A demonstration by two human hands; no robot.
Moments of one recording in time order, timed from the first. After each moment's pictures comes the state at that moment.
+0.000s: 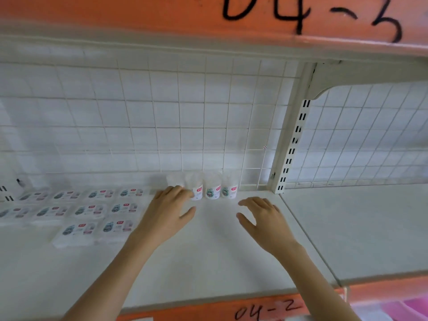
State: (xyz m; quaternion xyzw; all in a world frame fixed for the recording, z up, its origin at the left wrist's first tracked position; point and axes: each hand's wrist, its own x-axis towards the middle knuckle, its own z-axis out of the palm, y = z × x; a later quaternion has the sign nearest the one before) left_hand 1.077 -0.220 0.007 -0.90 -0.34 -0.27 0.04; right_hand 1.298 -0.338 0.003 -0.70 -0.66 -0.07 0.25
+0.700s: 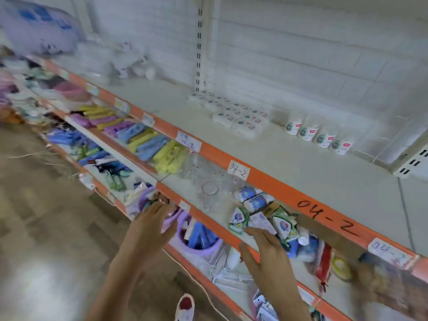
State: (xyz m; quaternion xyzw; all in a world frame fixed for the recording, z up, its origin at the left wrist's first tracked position) left_hand 0.907 -0.588 -0.094 -0.64 -0.73 -0.24 -0.03; right_hand 1.167 -0.557 -0.090 -0.50 -0.81 0.16 0.25
